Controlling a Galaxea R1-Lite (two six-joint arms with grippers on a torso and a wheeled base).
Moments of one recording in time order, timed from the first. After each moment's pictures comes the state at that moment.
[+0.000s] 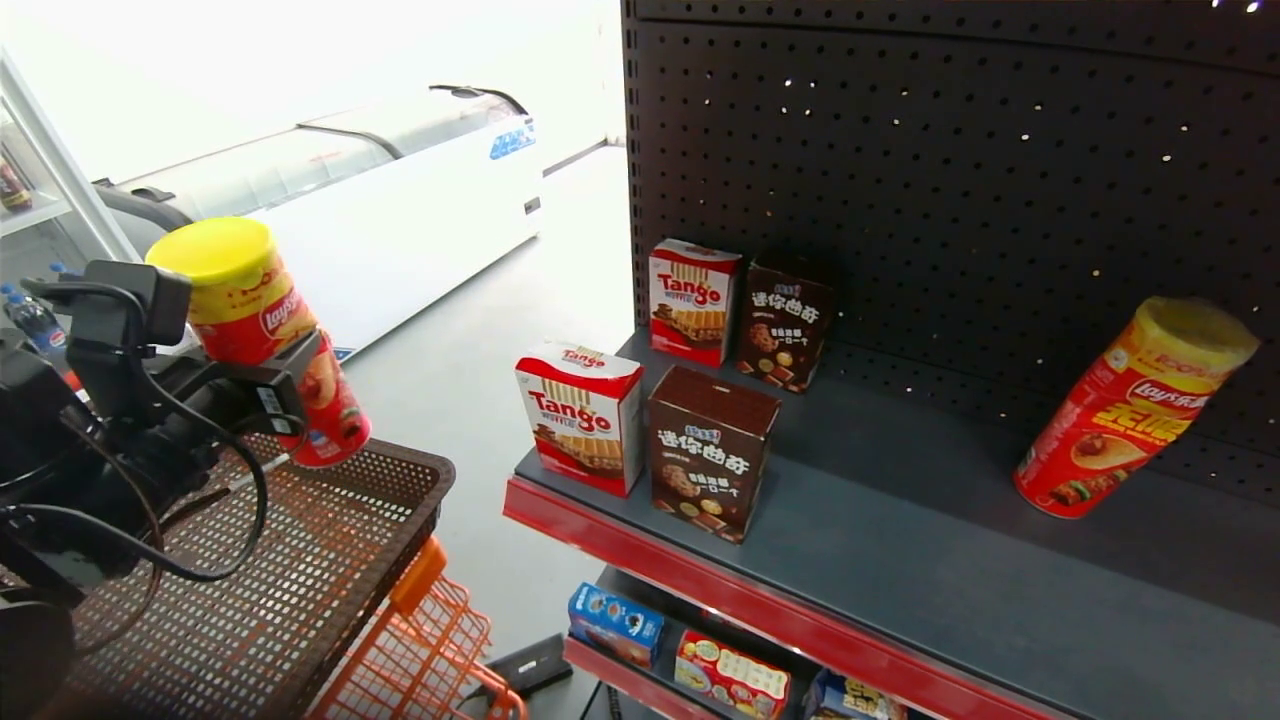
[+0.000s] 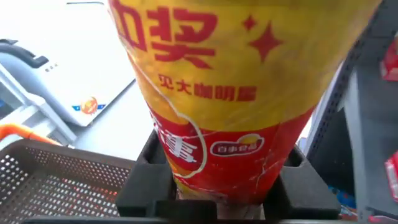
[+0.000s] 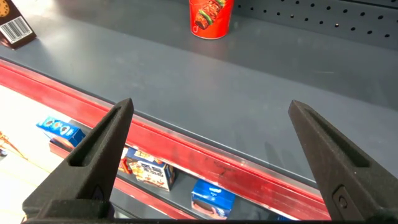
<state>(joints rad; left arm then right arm) 0.03 1.62 -0.47 -1.29 -0.04 0.13 0.00 0.00 0.00 0.00 -0.02 0.00</state>
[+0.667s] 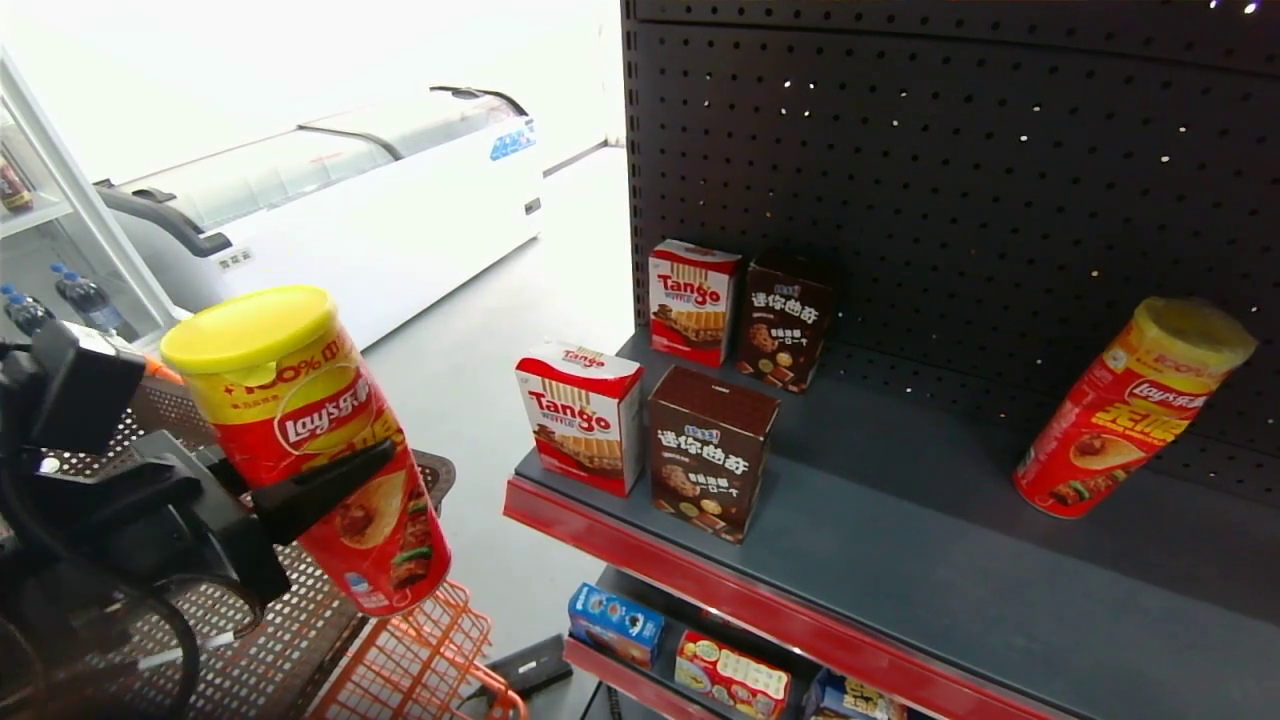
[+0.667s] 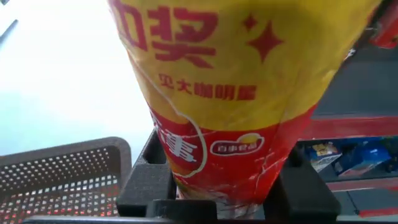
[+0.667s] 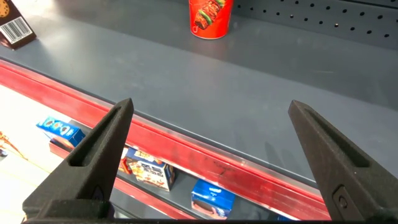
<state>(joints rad) -0.17 1.22 -0.37 -0.82 -0.38 0.03 0.00 0.00 0.00 0.00 -0.02 0.00</state>
